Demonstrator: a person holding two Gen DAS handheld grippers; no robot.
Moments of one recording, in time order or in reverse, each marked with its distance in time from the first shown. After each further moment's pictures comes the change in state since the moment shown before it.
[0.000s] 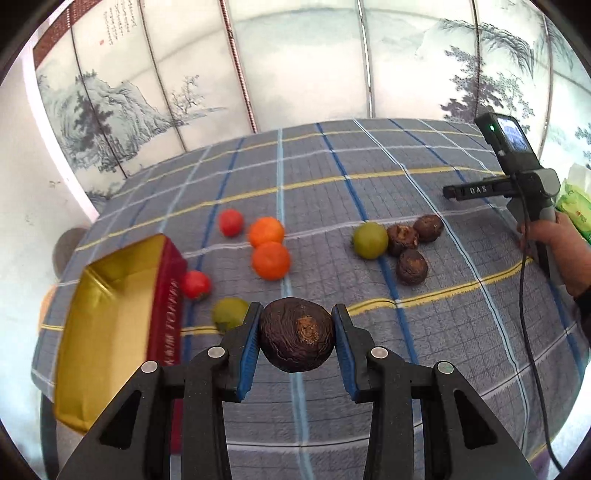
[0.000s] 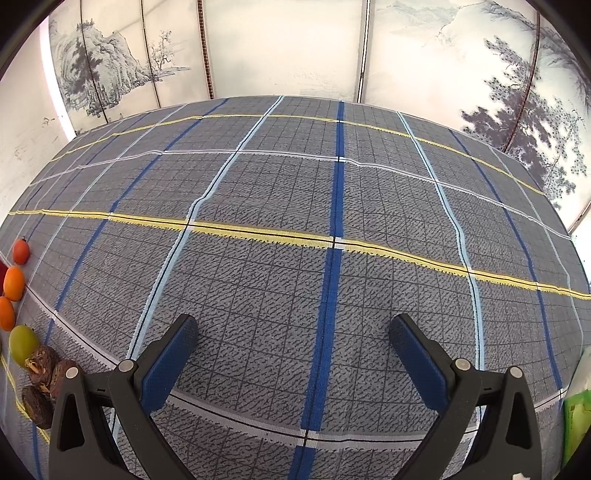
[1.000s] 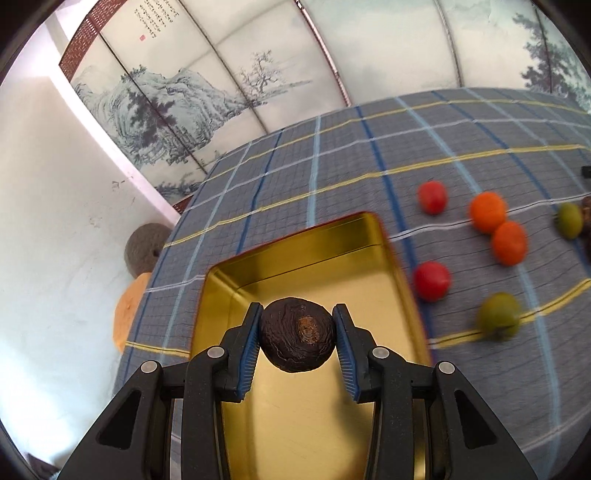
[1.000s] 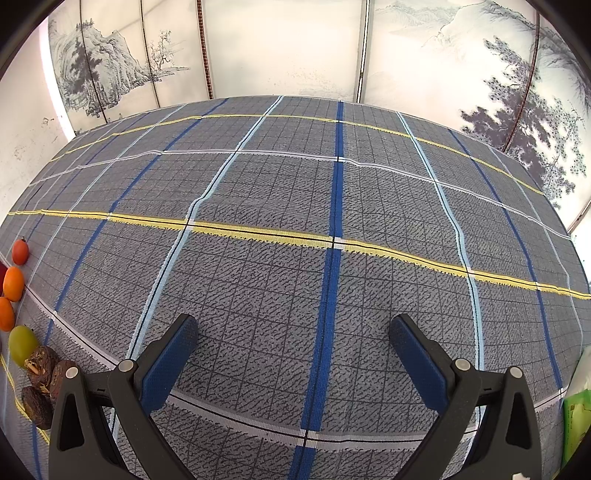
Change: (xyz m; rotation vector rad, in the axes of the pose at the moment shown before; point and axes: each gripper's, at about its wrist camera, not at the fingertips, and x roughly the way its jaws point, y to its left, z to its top) left arm 0.056 0.155 -0.004 0.051 0.105 0.332; right arm 0.000 0.000 0.000 -0.003 -0.006 -0.002
